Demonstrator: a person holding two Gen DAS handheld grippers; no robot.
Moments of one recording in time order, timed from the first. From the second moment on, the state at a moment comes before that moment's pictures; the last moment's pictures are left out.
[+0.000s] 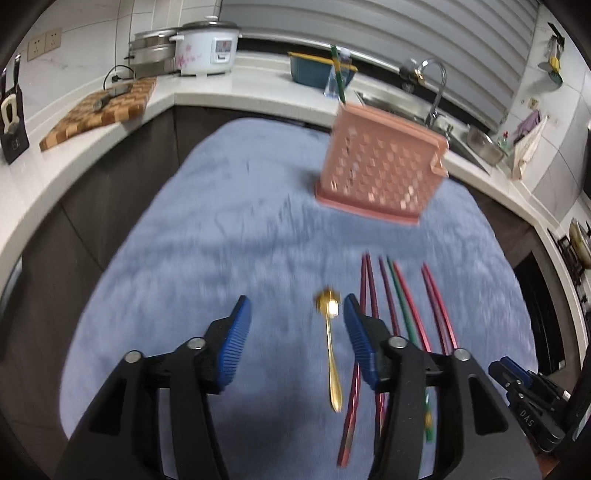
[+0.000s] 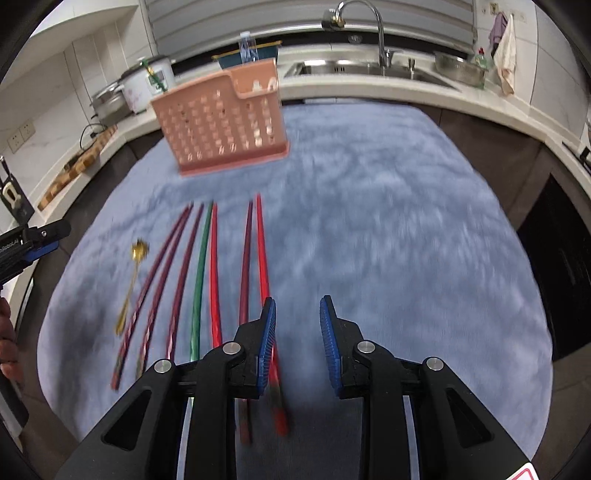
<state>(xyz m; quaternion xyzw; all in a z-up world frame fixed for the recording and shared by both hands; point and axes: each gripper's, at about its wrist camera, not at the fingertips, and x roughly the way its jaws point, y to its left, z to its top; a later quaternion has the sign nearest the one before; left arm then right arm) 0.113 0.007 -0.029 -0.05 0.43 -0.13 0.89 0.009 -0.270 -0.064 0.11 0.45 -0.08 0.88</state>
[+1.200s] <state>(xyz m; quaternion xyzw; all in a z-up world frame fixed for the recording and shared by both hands) 0.041 -0.025 -0.098 0.02 0.48 -0.18 0.86 -0.016 -0.248 -0.100 0.10 0.47 -0.06 0.87</state>
